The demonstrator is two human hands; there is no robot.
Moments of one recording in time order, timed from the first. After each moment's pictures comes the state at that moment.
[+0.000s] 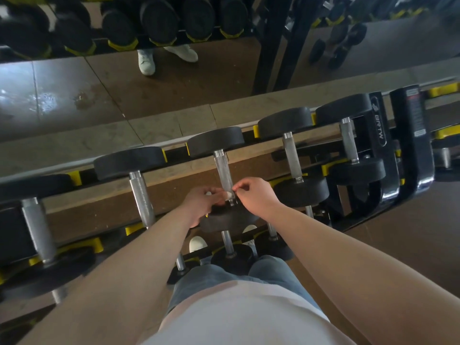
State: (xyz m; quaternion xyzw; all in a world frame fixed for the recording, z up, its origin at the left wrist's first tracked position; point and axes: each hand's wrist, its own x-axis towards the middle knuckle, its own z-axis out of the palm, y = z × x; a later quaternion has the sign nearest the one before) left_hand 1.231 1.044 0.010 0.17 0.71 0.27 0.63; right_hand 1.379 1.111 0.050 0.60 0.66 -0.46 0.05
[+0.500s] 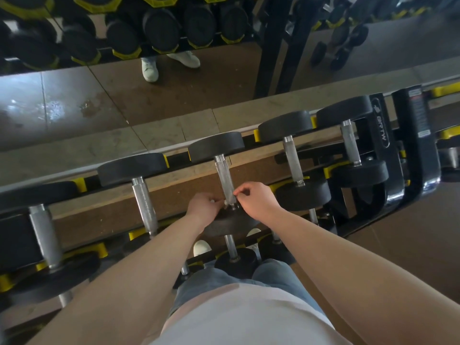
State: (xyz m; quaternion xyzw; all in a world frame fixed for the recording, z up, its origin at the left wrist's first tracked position) left_hand 1.242 1.045 0.016 0.27 0.79 0.16 0.52; right_hand 1.381 1.111 0.047 0.59 0.66 -0.46 0.05
